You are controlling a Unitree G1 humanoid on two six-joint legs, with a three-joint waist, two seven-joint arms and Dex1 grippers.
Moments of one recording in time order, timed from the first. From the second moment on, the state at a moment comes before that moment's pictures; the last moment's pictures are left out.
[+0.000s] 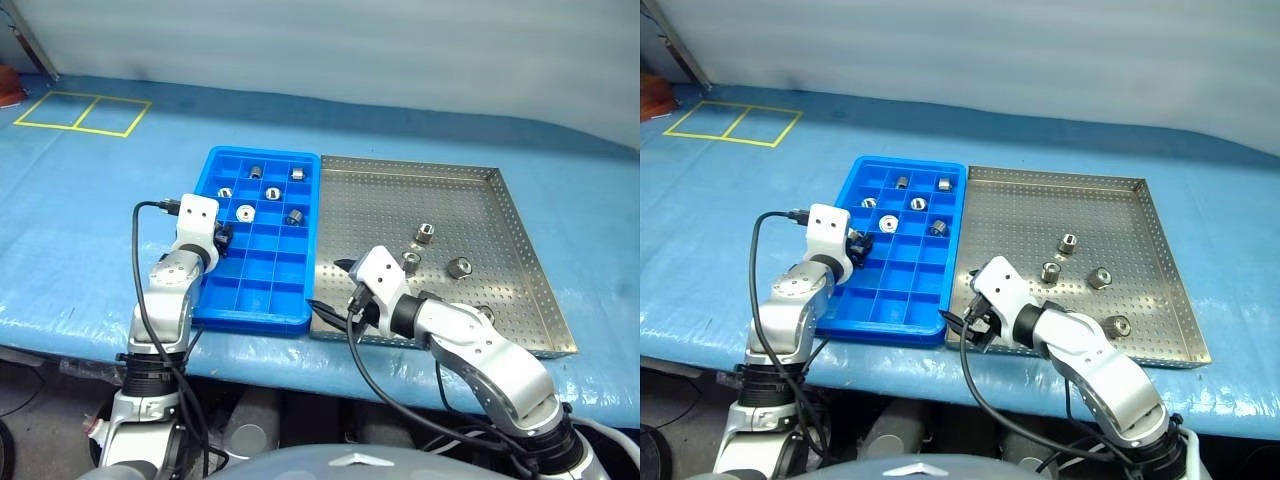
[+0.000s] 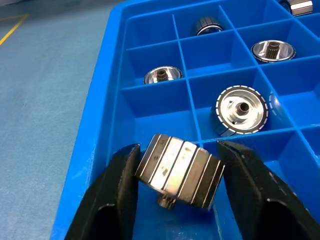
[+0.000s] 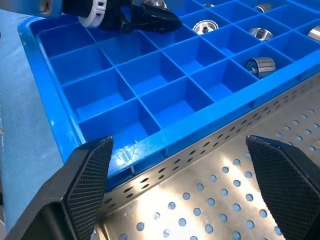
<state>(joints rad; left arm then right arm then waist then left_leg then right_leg) -0.29 0.23 0.08 -0.16 -0.01 0.74 -0.16 -0.08 -0.47 0.30 -0.70 0.32 0.82 0.43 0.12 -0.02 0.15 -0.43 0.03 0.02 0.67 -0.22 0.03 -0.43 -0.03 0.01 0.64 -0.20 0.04</state>
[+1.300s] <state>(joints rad) -0.75 -0.09 -0.28 0.58 -0.13 0.42 -0.58 0.37 -0.36 0.09 -0.98 0.26 0.86 0.15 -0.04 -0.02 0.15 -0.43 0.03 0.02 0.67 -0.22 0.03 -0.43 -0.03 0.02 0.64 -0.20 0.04</state>
